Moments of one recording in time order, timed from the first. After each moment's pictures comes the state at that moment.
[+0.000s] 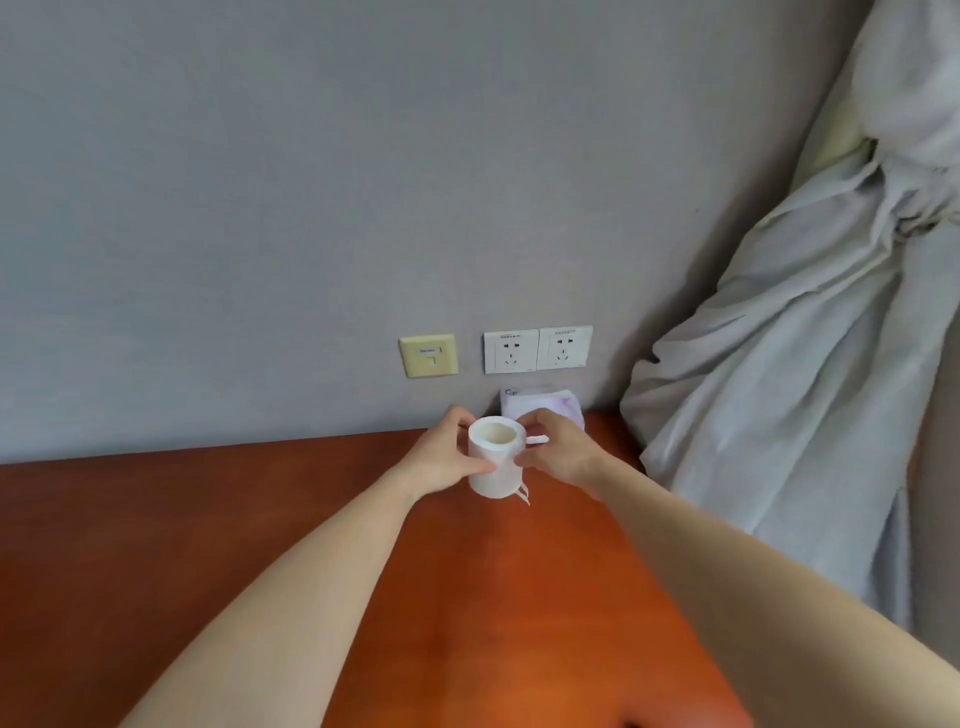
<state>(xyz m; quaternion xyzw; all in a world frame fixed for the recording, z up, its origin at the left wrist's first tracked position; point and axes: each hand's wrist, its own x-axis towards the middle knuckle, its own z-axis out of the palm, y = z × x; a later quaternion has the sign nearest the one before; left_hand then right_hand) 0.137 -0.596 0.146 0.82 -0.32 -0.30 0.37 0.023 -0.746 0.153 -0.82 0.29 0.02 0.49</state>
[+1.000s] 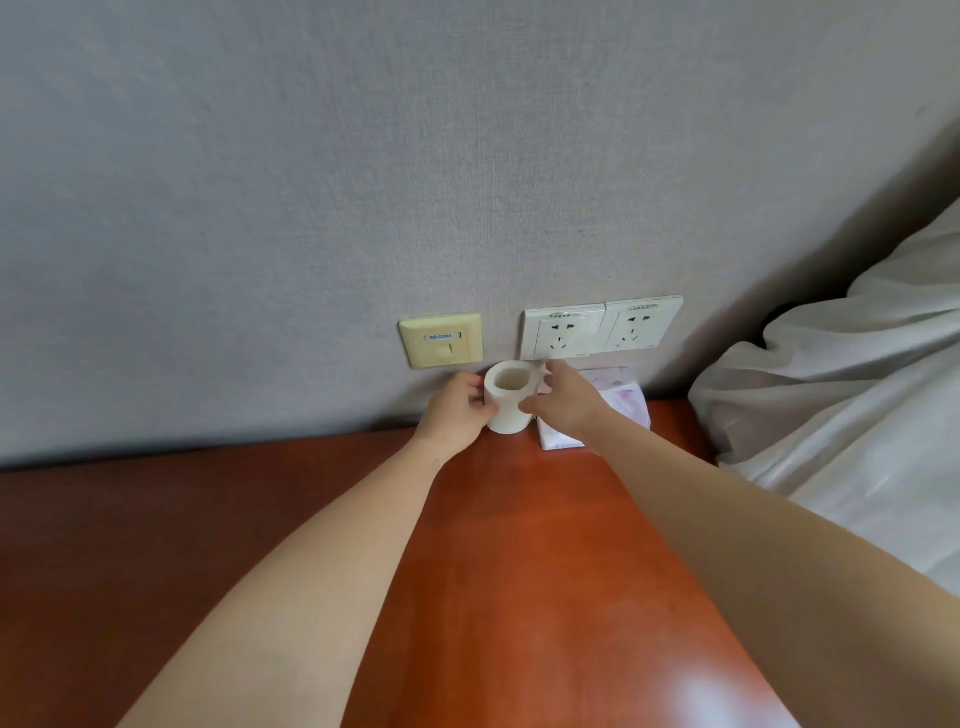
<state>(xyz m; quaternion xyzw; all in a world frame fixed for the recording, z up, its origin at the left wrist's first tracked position) 0.277 -0.678 0.046 0.84 -0.23 -0.30 0.40 0.177 -0.799 0.084 -0.80 0.39 0.05 0.46</state>
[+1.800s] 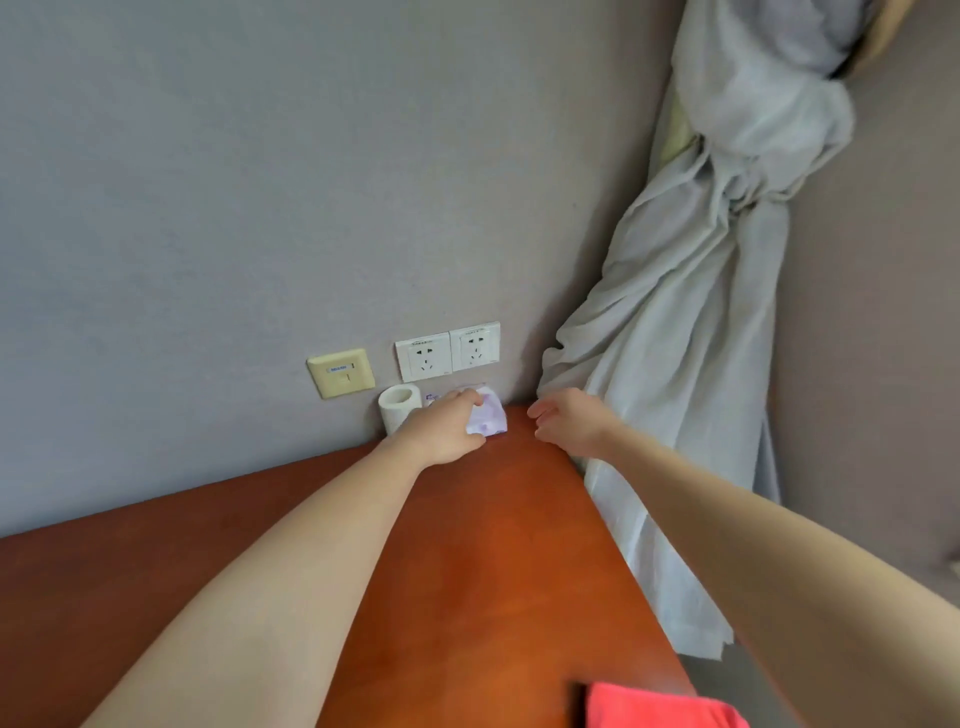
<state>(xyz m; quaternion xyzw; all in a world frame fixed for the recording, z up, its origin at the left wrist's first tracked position) 0.113 -0.683 0.172 0.83 -0.51 -0.20 0.10 -0.046 -0.803 0.191 -0.88 0.37 0.03 0.30</state>
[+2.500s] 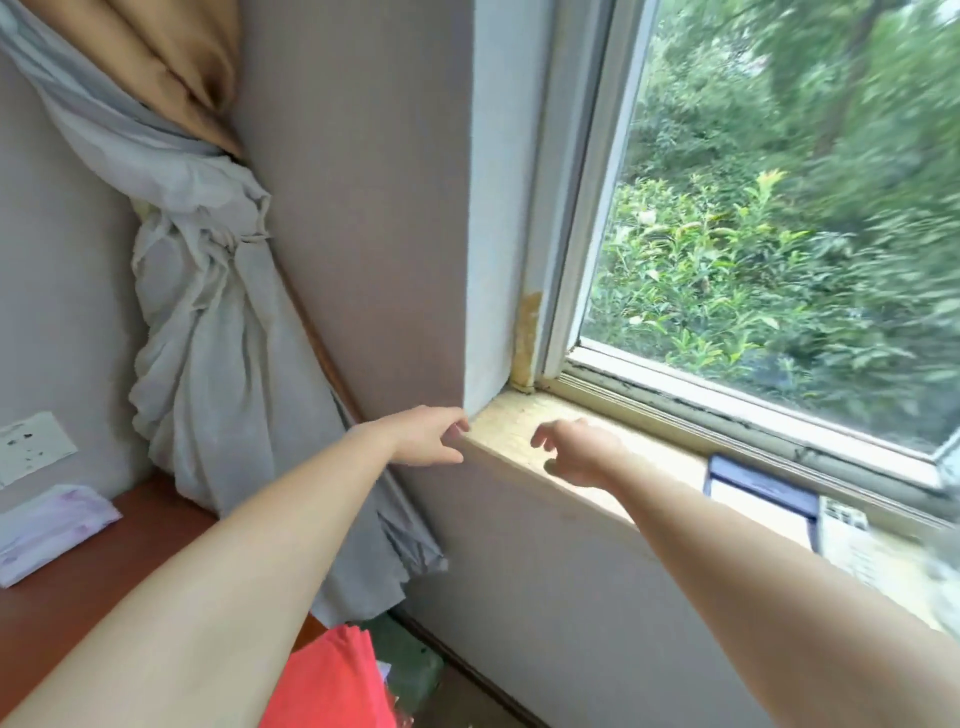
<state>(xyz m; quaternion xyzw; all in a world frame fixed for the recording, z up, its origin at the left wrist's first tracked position) -0.323 -0.811 0.236 0.55 -0.81 -0.23 0.00 -0.559 -0.793 0.231 -0.77 0.62 0.03 0.13</state>
